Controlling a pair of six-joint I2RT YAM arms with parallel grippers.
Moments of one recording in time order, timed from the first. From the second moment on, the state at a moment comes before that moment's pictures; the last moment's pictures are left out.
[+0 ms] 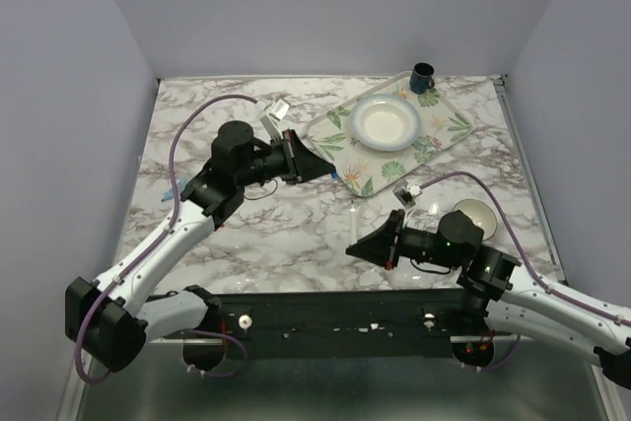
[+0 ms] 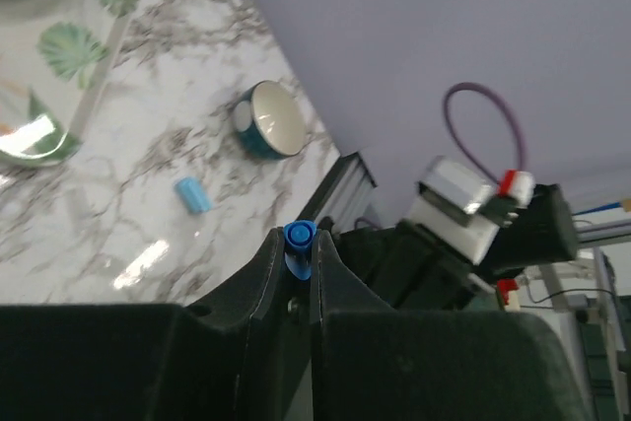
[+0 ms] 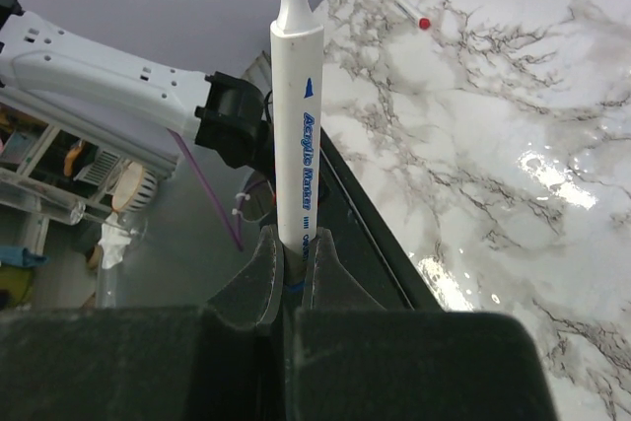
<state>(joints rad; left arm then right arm) -0.56 1.15 0.97 -0.06 0.57 -0.82 0.99 0.62 0.45 0.06 -0.25 0.65</state>
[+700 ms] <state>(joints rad) -0.56 1.00 0.92 0.02 0.63 -0.90 1.04 0.80 0.53 0.13 -0.27 0.65</state>
